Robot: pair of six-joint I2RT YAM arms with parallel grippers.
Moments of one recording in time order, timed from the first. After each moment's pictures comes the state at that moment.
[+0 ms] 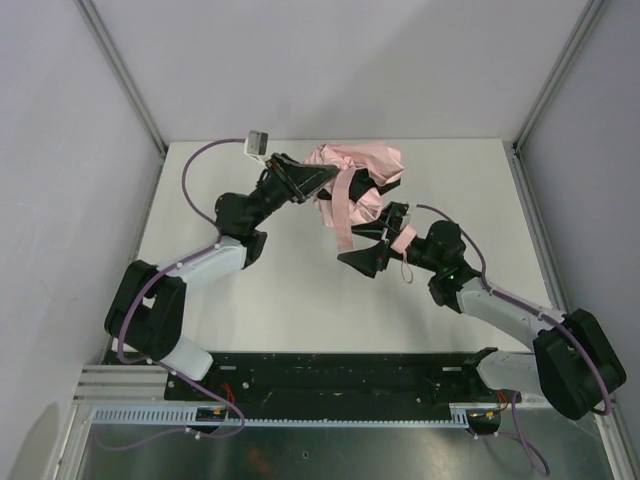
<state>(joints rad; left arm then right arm) -0.47 1.53 0.90 1.29 0.55 -1.39 0.56 1.22 0.58 0.72 -0.65 1.86</state>
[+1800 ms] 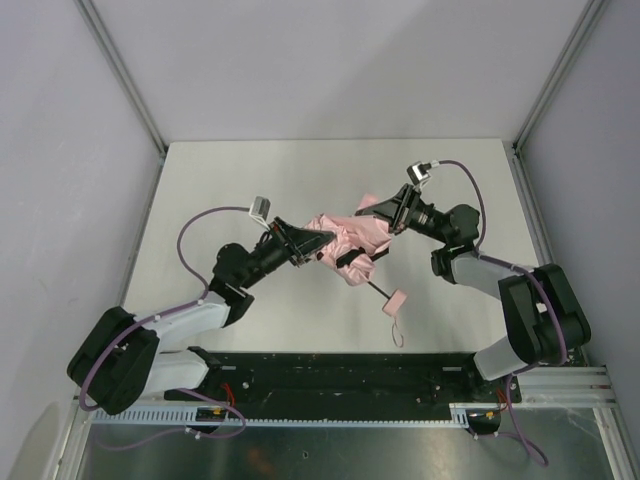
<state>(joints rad) -0.61 1.21 0.42 1.04 0.38 -1.38 0.32 1.51 0.68 1.27 -0.86 1.49</state>
